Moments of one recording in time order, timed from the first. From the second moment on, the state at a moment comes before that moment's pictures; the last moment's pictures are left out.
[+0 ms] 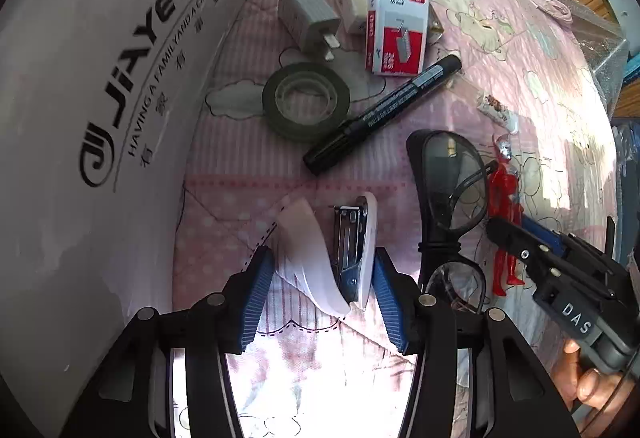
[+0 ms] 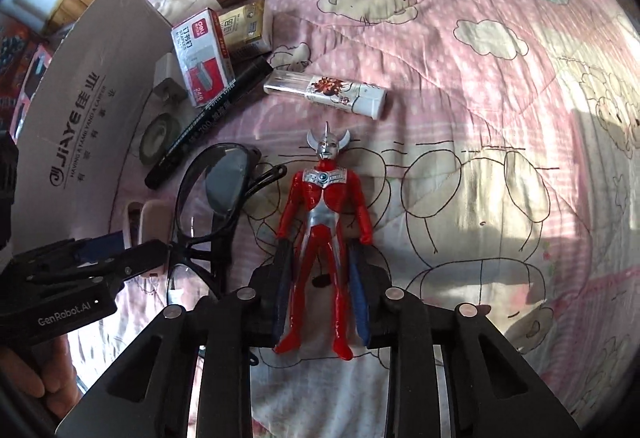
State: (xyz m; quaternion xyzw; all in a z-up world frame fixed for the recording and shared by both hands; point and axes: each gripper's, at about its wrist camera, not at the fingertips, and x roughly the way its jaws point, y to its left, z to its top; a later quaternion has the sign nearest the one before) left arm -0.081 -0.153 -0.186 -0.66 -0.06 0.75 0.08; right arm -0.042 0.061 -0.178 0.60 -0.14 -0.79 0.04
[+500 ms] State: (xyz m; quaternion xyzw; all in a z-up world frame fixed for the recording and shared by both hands) left arm -0.070 -0.147 -0.170 -0.63 -0.04 0.77 0.09; right arm -0.032 0.066 -0.167 0.59 -0.16 -0.79 0.04
